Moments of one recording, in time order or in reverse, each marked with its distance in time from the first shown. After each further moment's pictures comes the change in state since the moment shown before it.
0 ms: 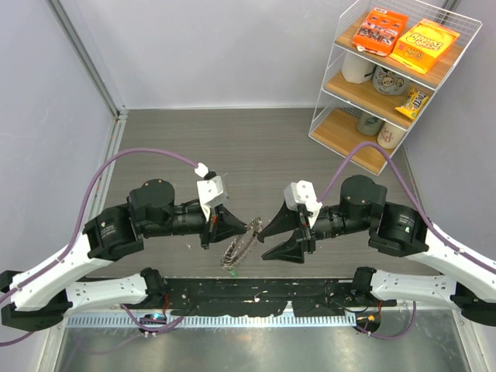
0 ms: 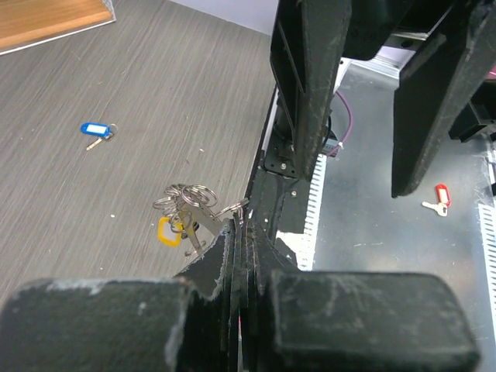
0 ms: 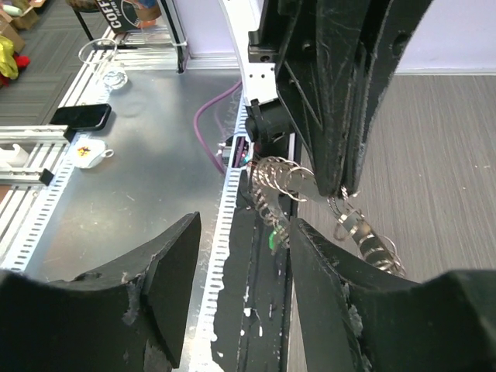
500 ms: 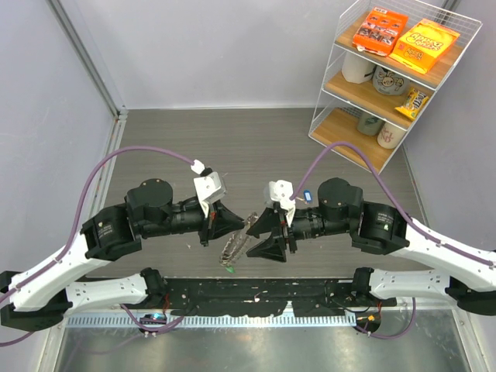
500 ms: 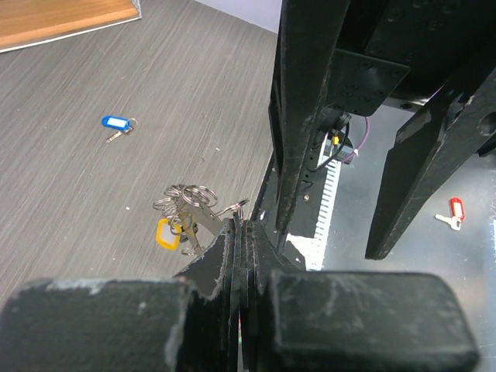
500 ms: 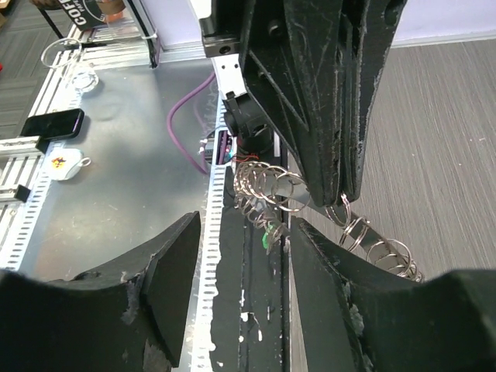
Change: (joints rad) left arm 0.000 0.000 0.018 -0.025 -0.074 -0.012; right arm 0.075 0.089 -0.005 0.053 0.142 0.050
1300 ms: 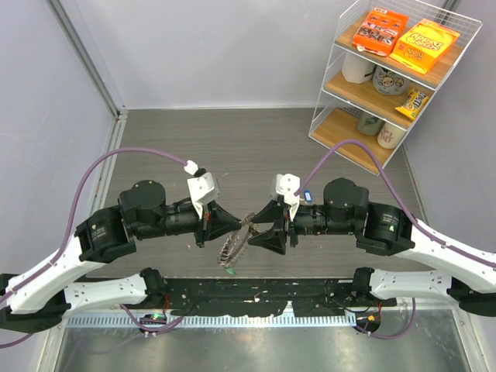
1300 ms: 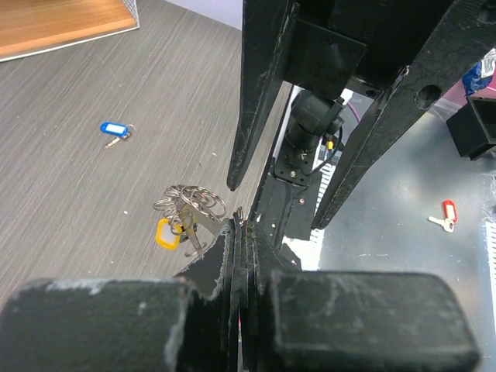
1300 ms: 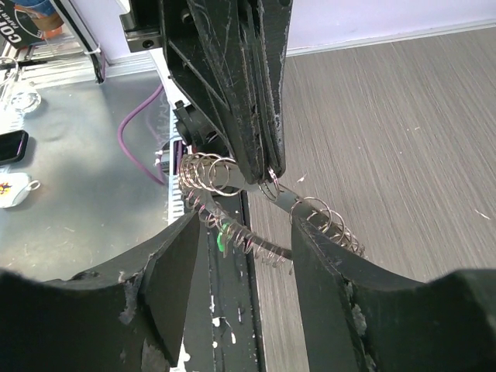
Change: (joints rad) left arm 0.000 -0.027 0.002 -0.004 0.005 -0.010; right arm 0.004 -0.017 0.001 -0.006 0.164 -0.010
